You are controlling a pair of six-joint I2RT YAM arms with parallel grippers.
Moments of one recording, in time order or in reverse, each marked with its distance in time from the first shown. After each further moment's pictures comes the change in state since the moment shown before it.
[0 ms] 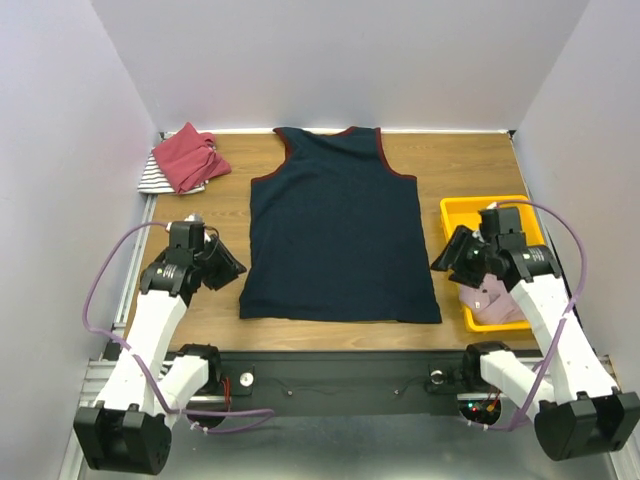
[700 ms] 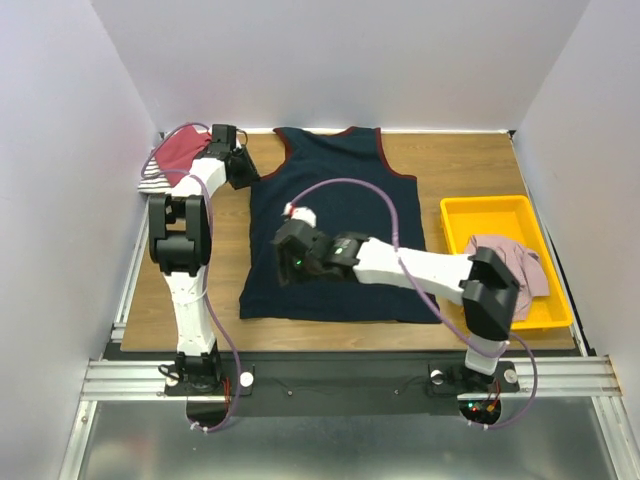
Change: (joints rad) left arm 0.032 1.270 0.931 0.408 -0.036 0.236; right arm 0.991 0.888 0.565 0.459 0.383 0.157
